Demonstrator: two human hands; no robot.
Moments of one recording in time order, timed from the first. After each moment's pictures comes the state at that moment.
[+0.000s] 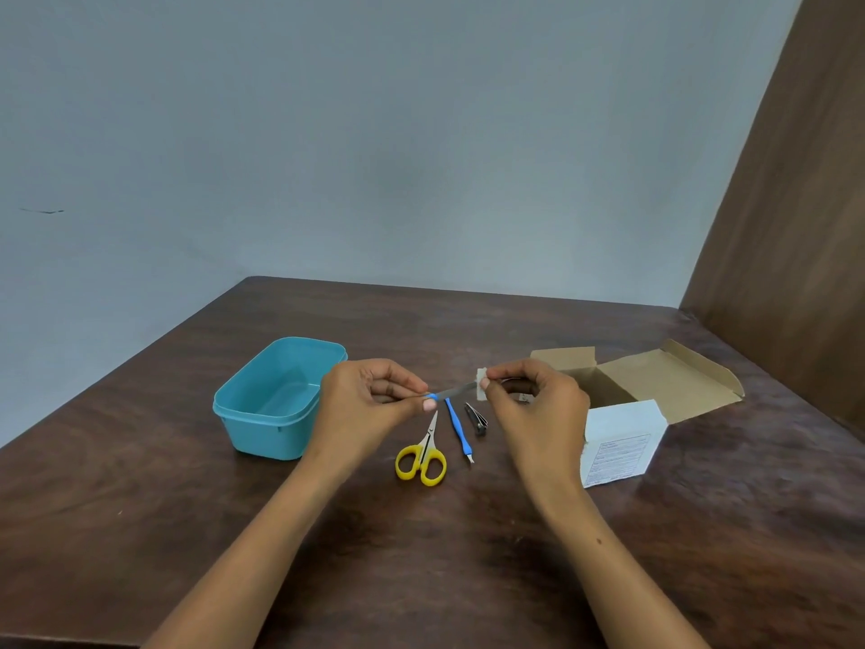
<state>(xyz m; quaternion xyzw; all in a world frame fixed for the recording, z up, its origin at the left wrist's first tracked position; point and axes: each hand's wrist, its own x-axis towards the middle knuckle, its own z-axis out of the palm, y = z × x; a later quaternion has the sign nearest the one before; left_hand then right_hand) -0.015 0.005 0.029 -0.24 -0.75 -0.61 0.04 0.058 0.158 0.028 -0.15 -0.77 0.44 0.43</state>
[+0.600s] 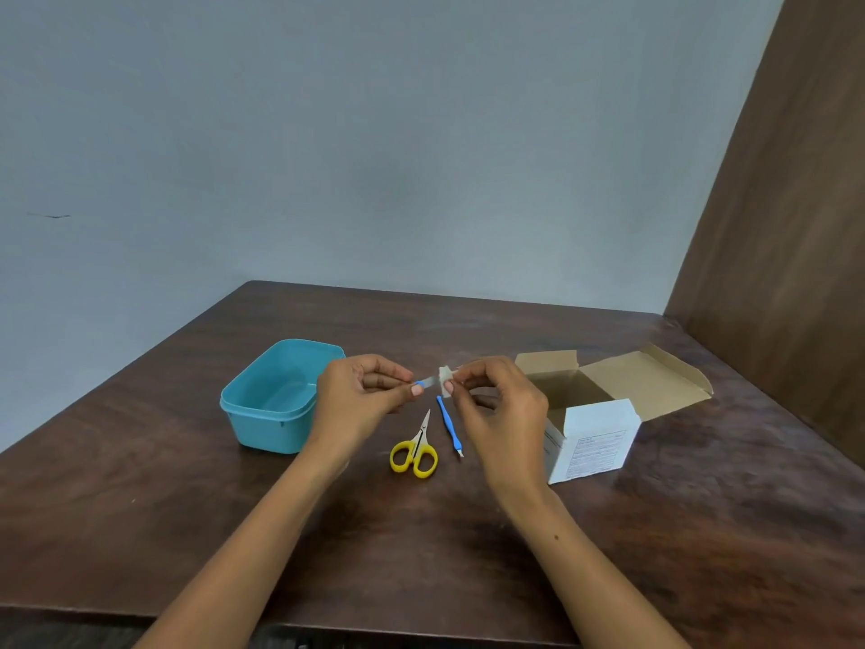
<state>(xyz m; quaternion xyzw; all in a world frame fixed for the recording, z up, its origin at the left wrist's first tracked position) -0.013 0.008 0.036 -0.18 -0.74 -0.65 0.03 0.058 0.146 0.021 -0.01 -0.79 0.36 0.50</state>
